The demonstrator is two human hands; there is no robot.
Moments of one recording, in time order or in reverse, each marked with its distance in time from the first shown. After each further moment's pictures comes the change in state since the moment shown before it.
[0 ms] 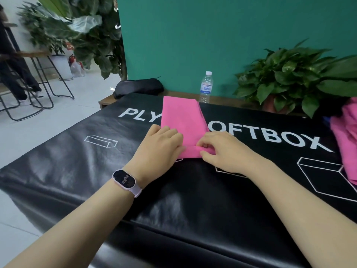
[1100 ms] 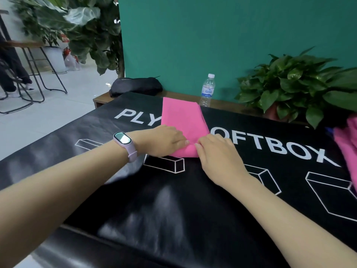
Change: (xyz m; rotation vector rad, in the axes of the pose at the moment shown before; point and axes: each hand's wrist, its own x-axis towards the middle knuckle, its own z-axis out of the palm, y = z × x) left_hand 0.071 -0.058 0.028 -0.173 -0.672 0.134; right_hand 0.025 -0.012 0.037 -0.316 0.159 0.208
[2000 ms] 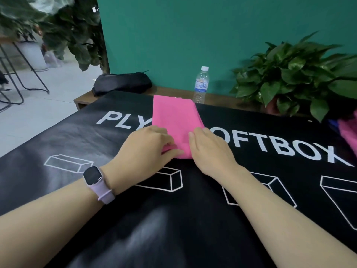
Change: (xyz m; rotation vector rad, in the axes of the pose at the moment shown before) left_hand -0.017 0.005 0.015 -0.064 0.599 -0.146; right_hand 0.057 0.002 0.023 0.194 -0.078 0.193
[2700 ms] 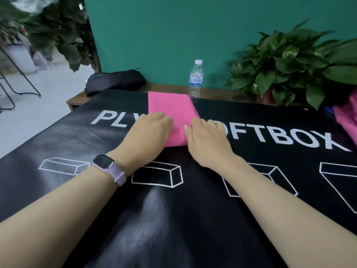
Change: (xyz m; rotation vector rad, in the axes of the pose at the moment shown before) left_hand 0.031 -0.017 0.018 0.084 -0.092 0.019; right_hand 0.006 -0.003 0.005 -0.116 0.049 0.051
